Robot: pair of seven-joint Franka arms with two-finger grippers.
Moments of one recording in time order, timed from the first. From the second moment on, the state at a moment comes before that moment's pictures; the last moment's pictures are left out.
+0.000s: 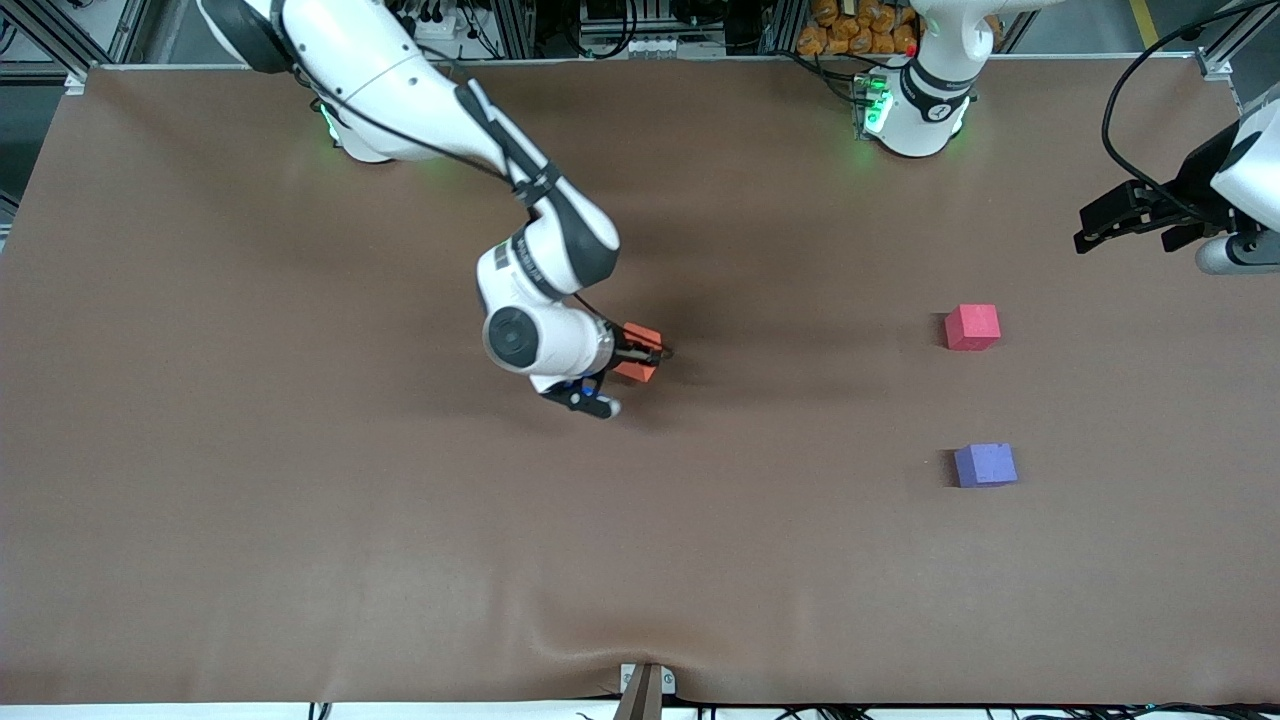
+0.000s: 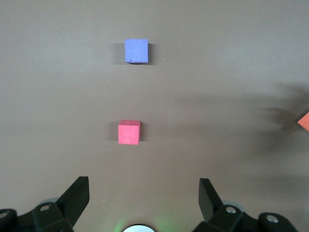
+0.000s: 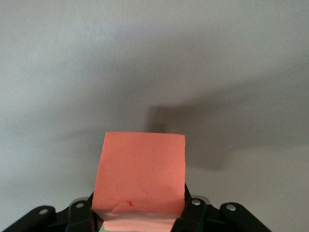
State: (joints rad) left arm 0.09 -0.03 -0.14 -1.60 -0.04 1.50 -0.08; right arm 0.61 0.74 0.10 -1.53 0.45 2.19 0.69
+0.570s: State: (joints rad) left arm 0.08 -0.02 -0.14 -1.60 -0.04 1.50 -0.08; right arm 0.68 0.77 0.10 -1.53 0.28 2.22 0.69
